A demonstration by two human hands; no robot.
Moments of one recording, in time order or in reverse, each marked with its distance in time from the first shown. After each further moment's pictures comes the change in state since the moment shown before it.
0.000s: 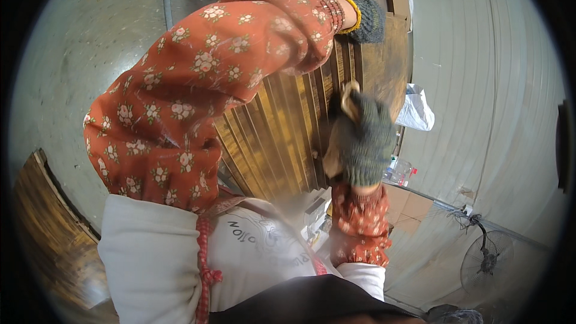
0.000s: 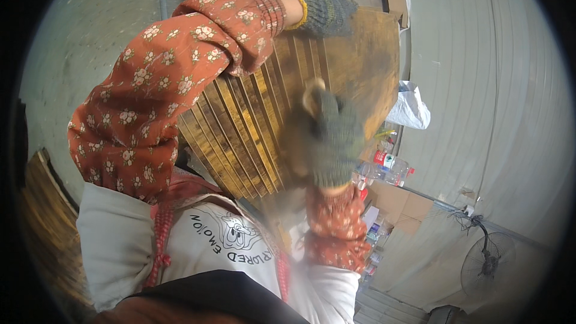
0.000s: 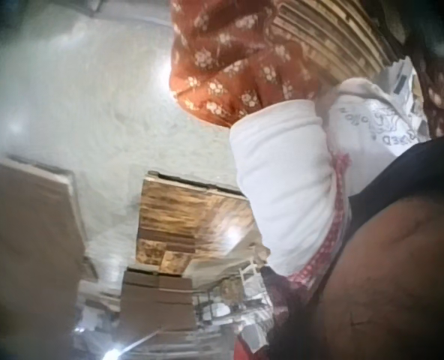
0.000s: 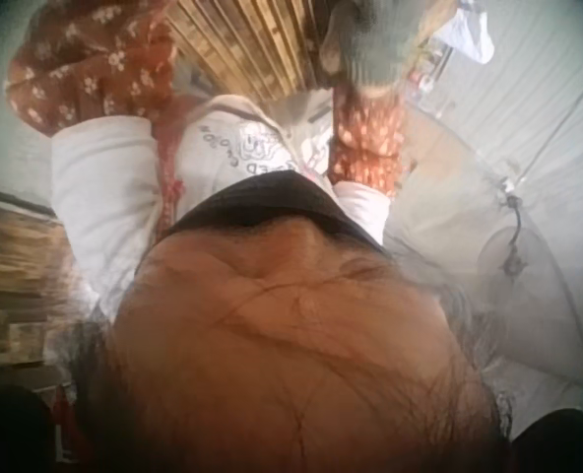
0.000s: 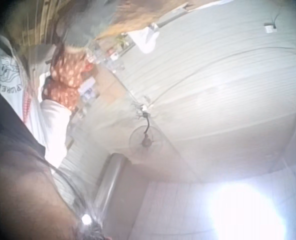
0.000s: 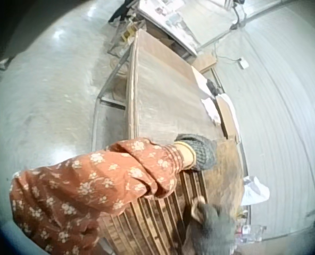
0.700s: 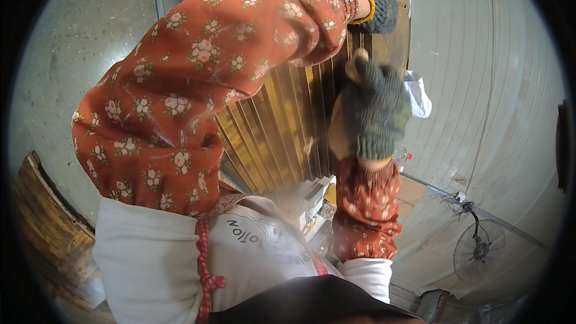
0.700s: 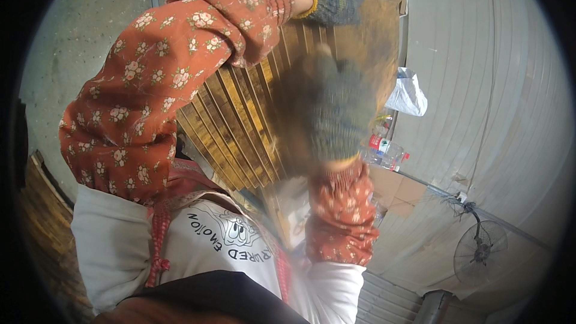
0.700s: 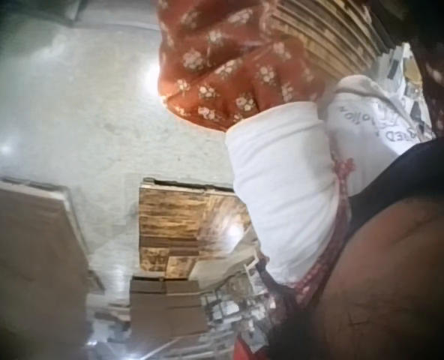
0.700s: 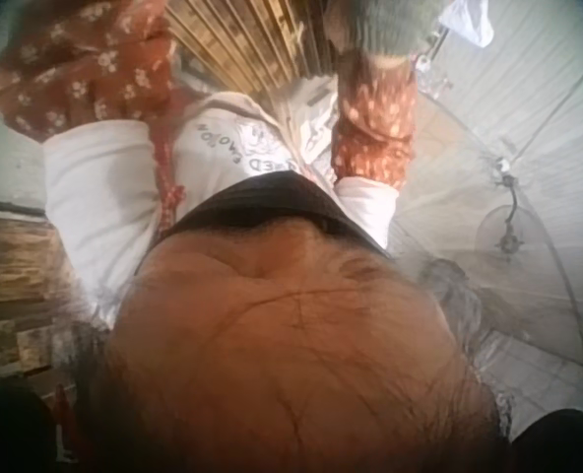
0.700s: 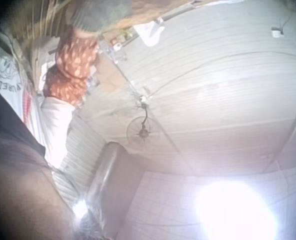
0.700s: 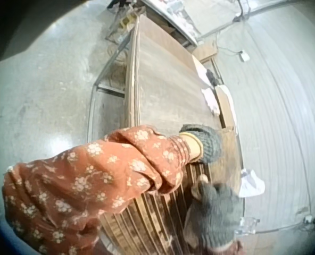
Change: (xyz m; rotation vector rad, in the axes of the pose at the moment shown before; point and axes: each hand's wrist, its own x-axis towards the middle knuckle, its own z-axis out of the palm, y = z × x) left_hand 0.017 -0.033 0.015 -0.095 0.093 0.134; right_hand 0.050 -0.020 0.002 -0.249 -0.061 -0.044
